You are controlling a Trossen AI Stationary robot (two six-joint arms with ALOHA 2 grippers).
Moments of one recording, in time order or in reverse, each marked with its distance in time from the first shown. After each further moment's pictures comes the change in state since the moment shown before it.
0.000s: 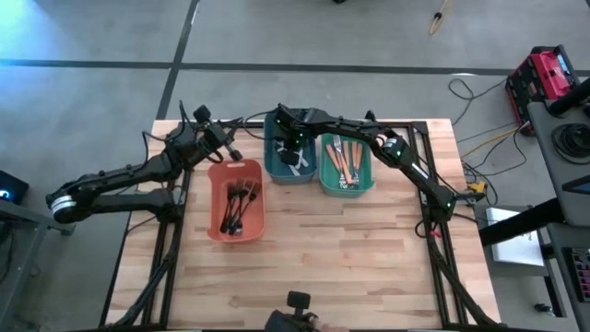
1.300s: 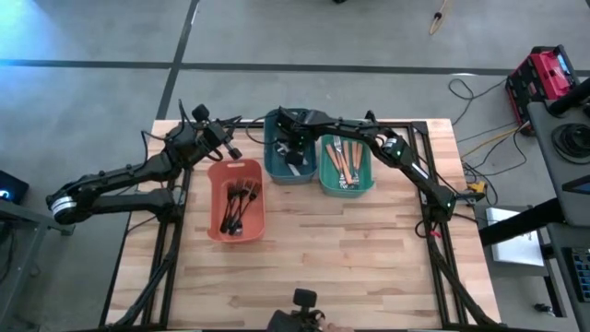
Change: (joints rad) left arm 0.024 0.000 0.000 -0.004 -0.004 0.008; right arm 0.001 0.000 -0.042 -0.031 0.123 0.000
